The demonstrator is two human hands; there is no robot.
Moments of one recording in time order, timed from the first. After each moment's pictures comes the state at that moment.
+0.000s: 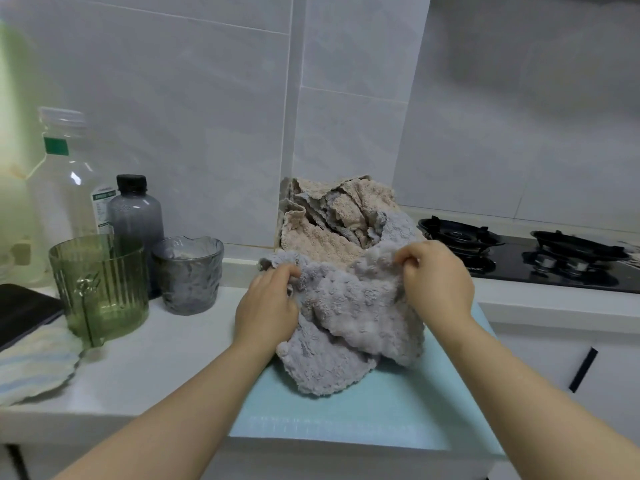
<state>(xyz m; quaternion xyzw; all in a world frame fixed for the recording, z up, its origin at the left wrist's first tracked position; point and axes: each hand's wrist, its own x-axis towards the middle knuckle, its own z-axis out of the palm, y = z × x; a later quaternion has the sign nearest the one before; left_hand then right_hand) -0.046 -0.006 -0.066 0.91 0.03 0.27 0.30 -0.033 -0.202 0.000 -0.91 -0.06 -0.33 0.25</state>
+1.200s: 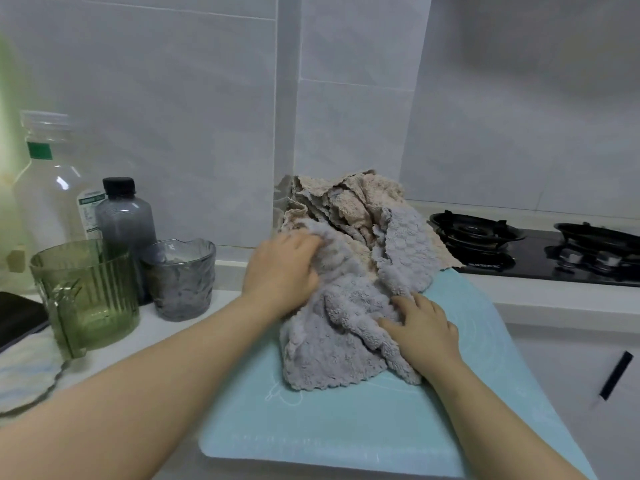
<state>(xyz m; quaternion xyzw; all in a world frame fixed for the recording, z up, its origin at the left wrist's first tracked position) -0.014 -0.016 -0.021 0.94 -0.07 0.33 0.02 -0.009 -0.217 -0.067 -0.97 -0.05 -0.10 0.20</state>
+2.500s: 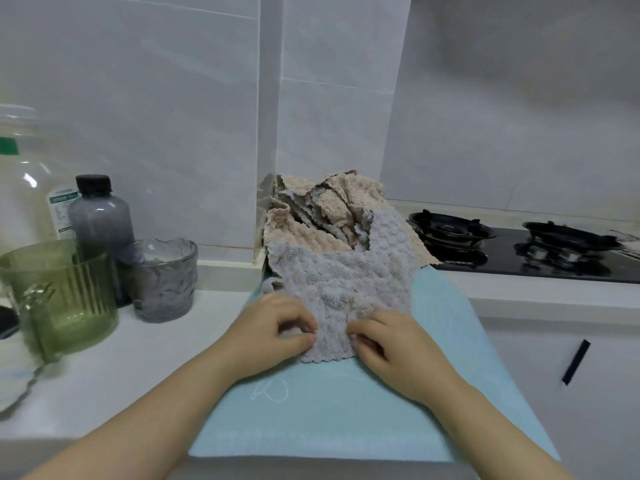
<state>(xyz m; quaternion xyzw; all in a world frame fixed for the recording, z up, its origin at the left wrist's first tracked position) -0.046 -0.006 -0.074 0.91 -0.23 0.17 0.31 -0.029 -0.228 -0.076 -0.88 -0.37 -0.25 0.13</state>
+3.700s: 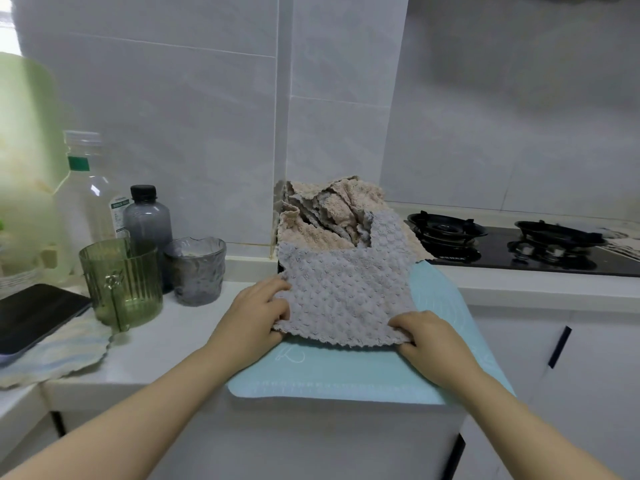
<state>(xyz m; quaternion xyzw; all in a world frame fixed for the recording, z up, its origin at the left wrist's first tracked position) -0.087 0.024 -0.078 0.93 -0.22 0.29 0.10 -0.070 -0.263 -0.071 -0.95 -0.21 -0.19 0.11</state>
